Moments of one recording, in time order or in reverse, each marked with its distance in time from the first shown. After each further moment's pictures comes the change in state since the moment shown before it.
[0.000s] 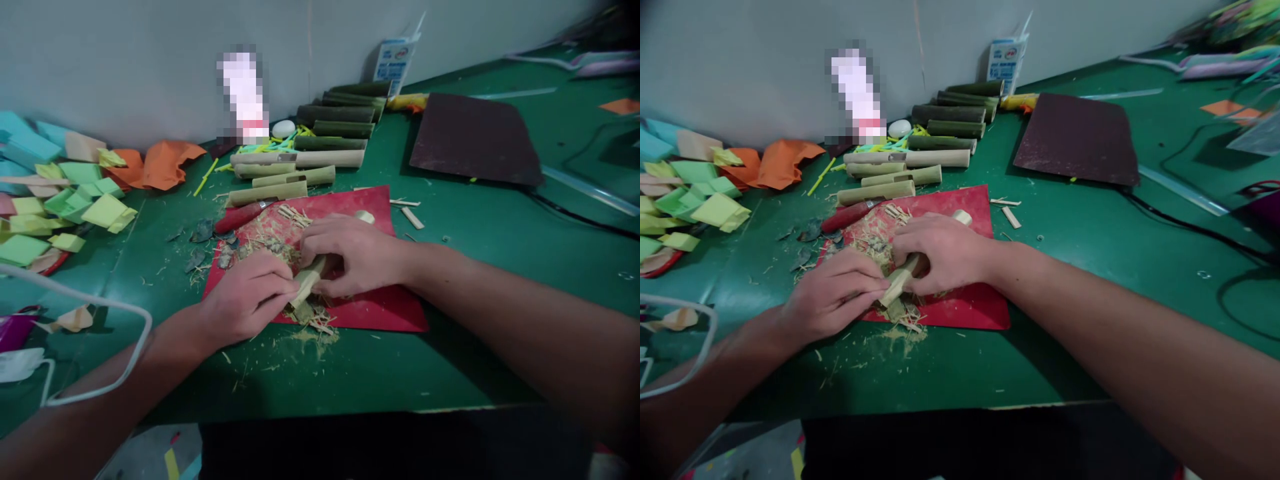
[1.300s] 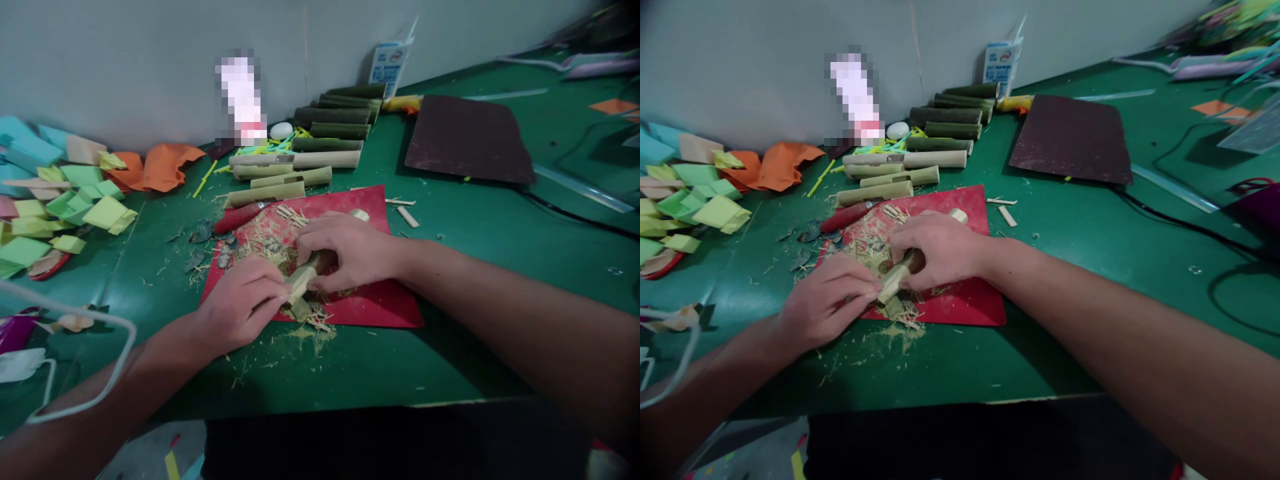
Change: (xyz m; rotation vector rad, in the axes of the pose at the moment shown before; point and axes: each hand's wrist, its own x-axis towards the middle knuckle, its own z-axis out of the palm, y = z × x) left_hand 0.000 0.005 0.005 0.040 0.034 -0.041; right_hand 0.002 -0.001 -0.003 0.003 -0.029 0.049
